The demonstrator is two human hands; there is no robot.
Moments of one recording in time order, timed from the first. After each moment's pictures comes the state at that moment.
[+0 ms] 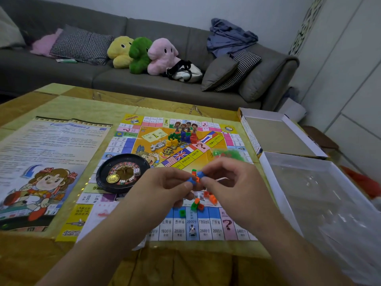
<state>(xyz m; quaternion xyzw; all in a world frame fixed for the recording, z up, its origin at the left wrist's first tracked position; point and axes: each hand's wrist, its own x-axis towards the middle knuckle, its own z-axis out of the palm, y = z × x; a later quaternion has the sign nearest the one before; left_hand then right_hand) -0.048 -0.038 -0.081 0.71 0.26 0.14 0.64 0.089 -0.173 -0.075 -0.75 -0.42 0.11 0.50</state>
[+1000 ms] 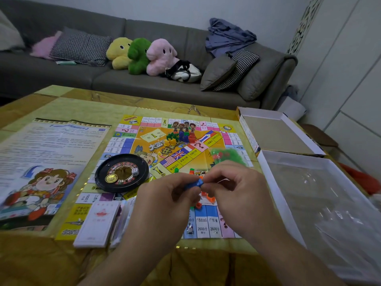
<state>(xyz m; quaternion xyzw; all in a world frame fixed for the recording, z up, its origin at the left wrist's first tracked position) -0.048 -0.081 -0.087 0.78 0.24 0.33 0.48 0.079 -0.183 -0.076 -0.75 -0.45 0.02 0.49</state>
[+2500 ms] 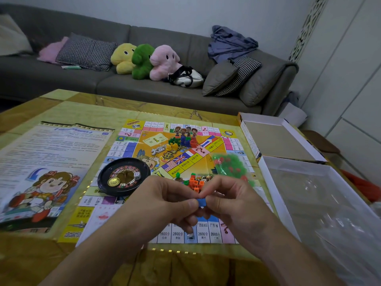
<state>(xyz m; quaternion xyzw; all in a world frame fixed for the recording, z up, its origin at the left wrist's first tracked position) -0.061 -0.048 -0.073 0.66 0.18 0.11 0.72 0.082 -0.187 -0.081 -0.57 -0.34 0.37 0.65</state>
